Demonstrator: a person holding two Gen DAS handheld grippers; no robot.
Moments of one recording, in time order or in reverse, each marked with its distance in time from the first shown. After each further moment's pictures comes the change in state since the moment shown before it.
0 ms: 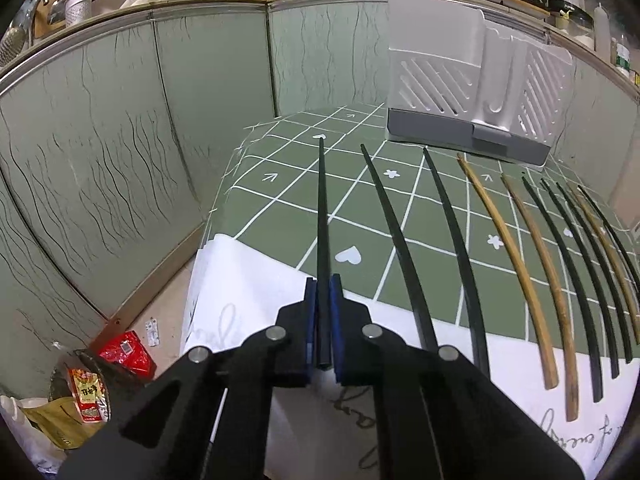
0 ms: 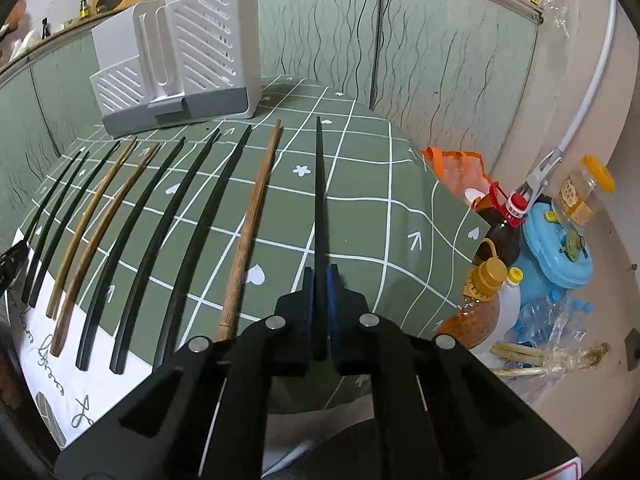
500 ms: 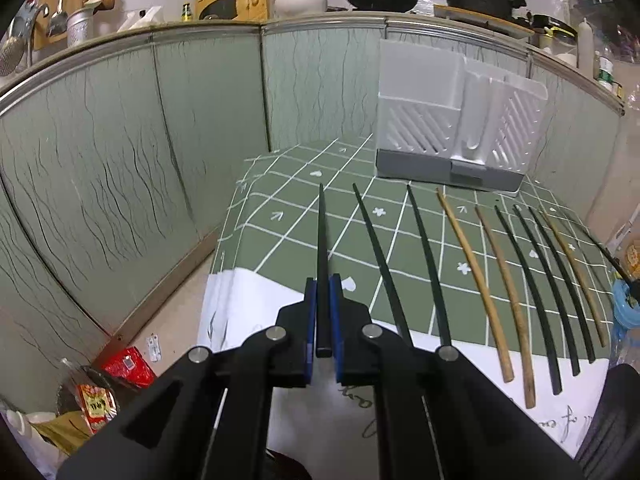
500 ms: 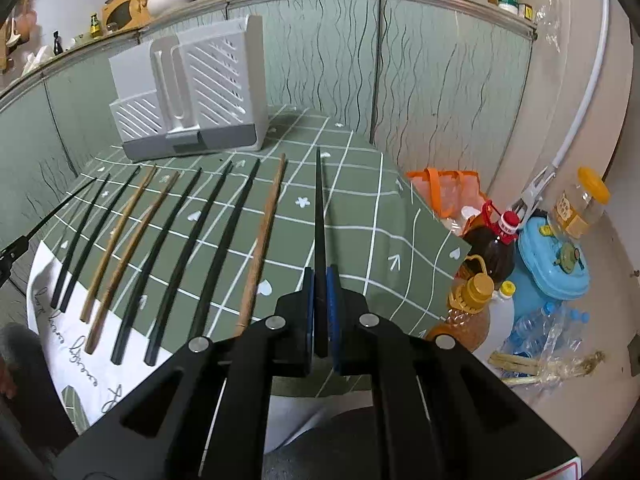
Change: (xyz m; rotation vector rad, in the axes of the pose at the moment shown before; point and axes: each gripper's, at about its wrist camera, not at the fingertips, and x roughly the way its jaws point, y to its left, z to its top) left arm -0.048 0.012 0.018 0.026 -0.061 -0.047; right arm -0.045 -0.005 0.012 -0.012 -0.059 0.033
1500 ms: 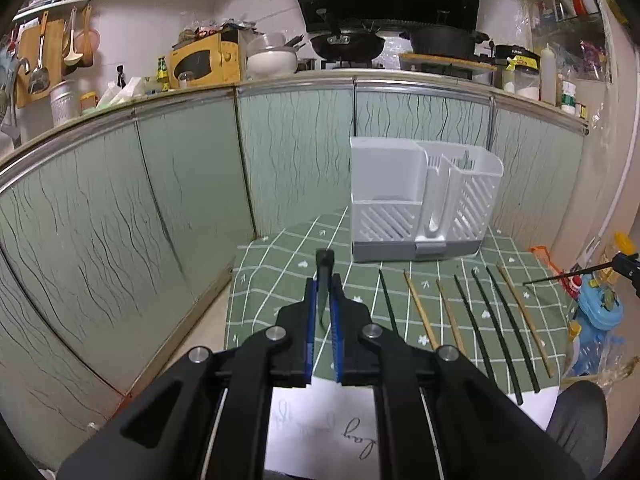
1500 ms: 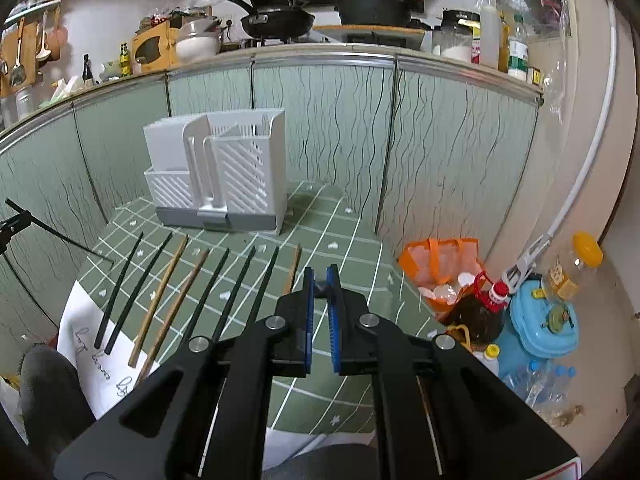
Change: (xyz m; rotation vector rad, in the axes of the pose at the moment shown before) left arm -0.070 0.010 0.080 0.080 -0.140 -0.082; right arm -0.067 -0.007 0.065 -0.058 -0.165 0.052
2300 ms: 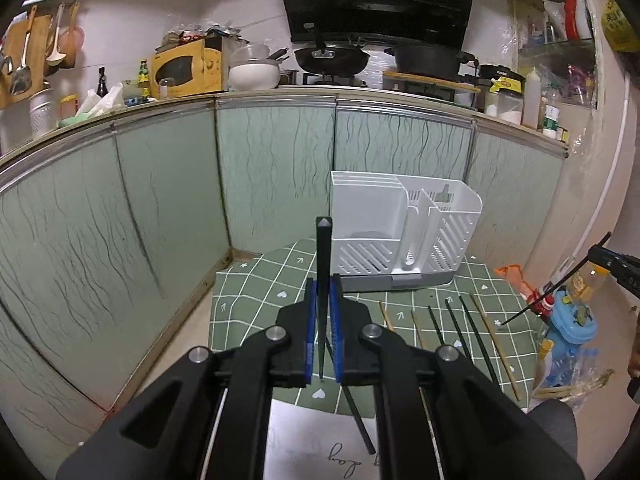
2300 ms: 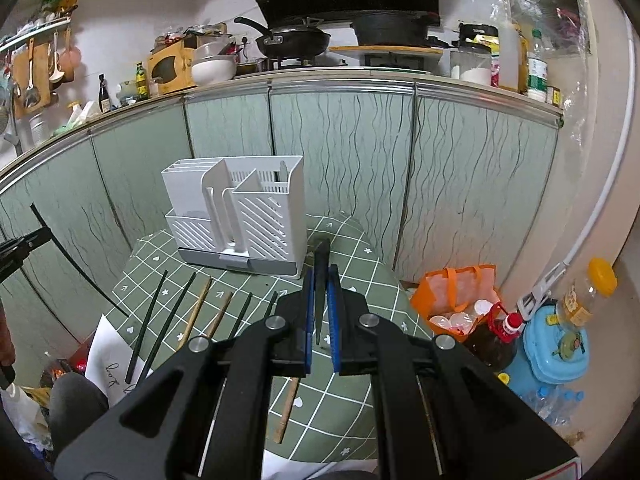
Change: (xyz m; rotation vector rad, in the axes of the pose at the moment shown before) left arm -0.004 0.012 0.040 -0.017 -0.019 -0.111; right arm -0.008 -0.001 0.058 -0.005 -0.027 0.093
